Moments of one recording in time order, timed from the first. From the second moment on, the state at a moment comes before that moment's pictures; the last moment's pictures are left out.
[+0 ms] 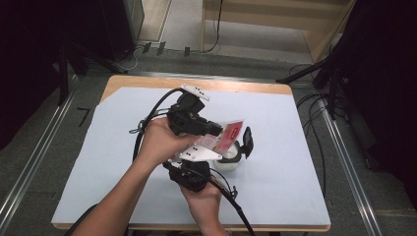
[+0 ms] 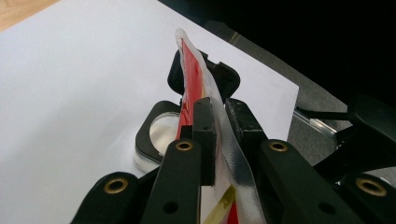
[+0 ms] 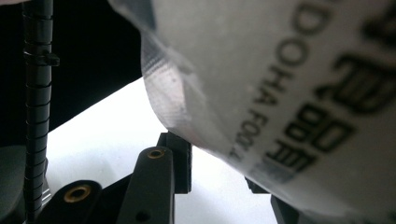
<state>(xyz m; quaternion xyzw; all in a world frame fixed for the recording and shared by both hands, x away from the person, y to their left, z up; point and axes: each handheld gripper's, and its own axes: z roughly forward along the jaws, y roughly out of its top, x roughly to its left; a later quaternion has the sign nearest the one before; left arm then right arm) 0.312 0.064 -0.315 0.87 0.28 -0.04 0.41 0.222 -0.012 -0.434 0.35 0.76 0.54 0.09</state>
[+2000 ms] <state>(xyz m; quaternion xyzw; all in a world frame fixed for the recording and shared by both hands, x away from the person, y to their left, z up) 0.314 0.068 -0.311 0.86 0.28 -0.02 0.42 0.229 -0.014 -0.432 0.35 0.76 0.54 0.10</state>
